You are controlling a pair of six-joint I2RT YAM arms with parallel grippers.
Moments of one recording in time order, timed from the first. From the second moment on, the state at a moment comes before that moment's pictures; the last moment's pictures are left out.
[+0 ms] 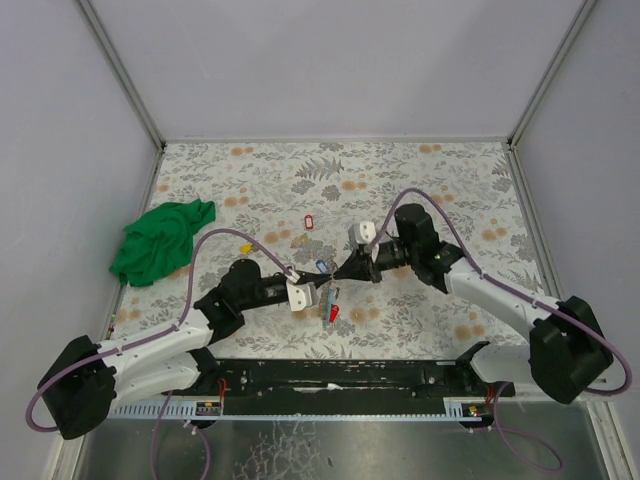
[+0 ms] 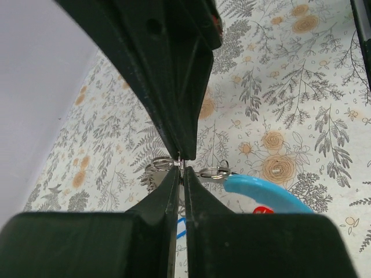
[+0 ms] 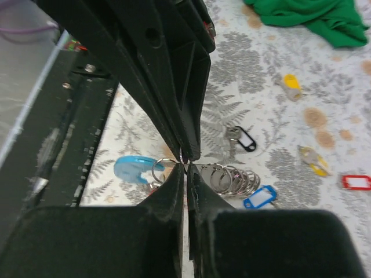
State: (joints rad) left arm -0.82 0.97 0.37 0.48 0.49 0.57; right arm 0.63 1.24 0.72 0.09 -0.97 -0.49
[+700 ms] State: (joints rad) left arm -0.82 0.94 0.35 0.47 0.47 0.57; right arm 0.44 1.52 0.90 0.47 -1.25 0.45
